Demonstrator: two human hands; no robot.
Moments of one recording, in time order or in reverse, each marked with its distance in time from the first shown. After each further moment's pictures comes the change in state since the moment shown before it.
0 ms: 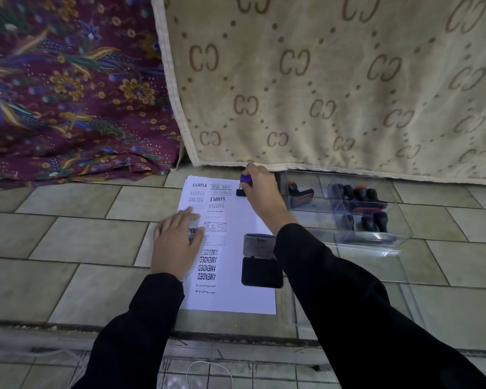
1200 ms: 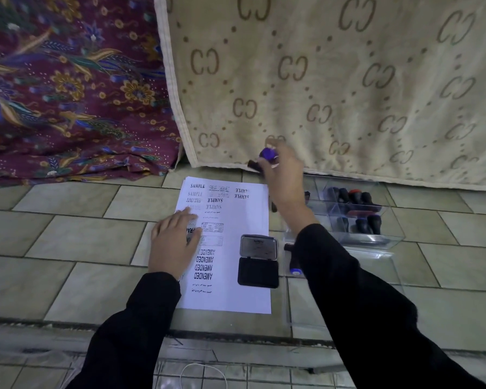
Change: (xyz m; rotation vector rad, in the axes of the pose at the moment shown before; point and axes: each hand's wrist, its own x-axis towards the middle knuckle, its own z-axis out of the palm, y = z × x) left_hand 0.001 -0.006 0.005 0.030 -0.009 0.015; right_hand -0.002 -0.015 -0.058 0.119 0.320 -0.005
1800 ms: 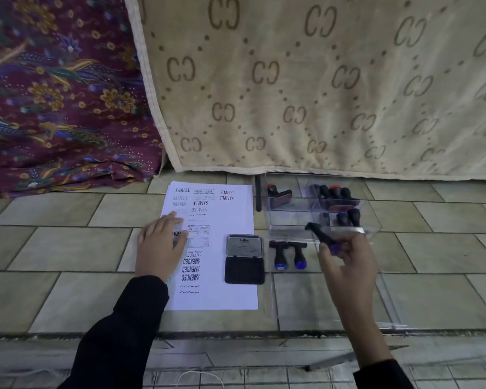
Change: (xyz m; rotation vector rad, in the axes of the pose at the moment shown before) left_hand -0.002 0.006 -0.003 -0.001 0.005 -0.016; right_hand -0.166 0.046 -0.123 -0.013 0.237 0.178
